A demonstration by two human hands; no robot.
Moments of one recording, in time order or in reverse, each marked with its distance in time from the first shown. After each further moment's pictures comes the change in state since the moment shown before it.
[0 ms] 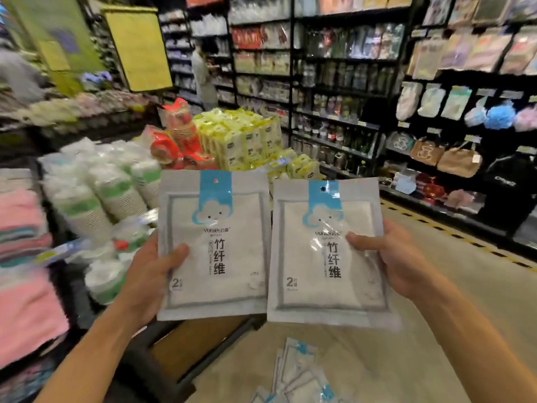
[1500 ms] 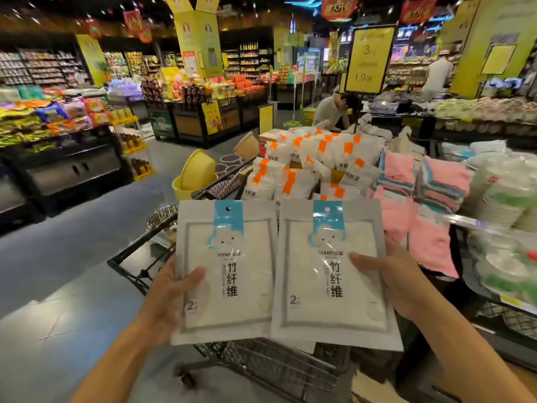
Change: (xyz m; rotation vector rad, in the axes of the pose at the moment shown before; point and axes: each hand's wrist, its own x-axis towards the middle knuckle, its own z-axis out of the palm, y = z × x) left_hand -0.685 0.081 -0.349 -0.068 1.239 0.162; right_hand -0.375 0.132 0.542 -0.070 -1.286 0.191
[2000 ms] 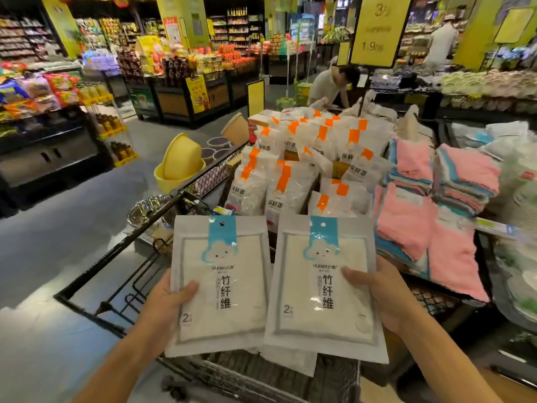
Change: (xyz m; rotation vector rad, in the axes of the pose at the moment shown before) left_hand 0.160 -0.038 0.006 0.074 0.032 -0.145; right_hand 0.159 0.045 -0.017 0.072 0.081 0.164
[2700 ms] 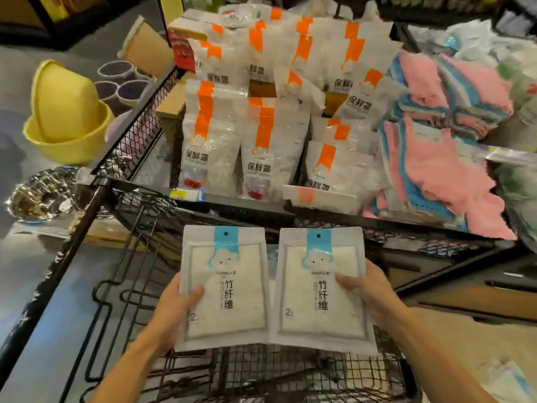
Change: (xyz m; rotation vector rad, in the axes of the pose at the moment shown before) left_hand 0.308 -0.110 -0.091 0.215 -0.214 -0.372; right_hand 0.173 0.141 0.071 -0.099 0.455 0.276
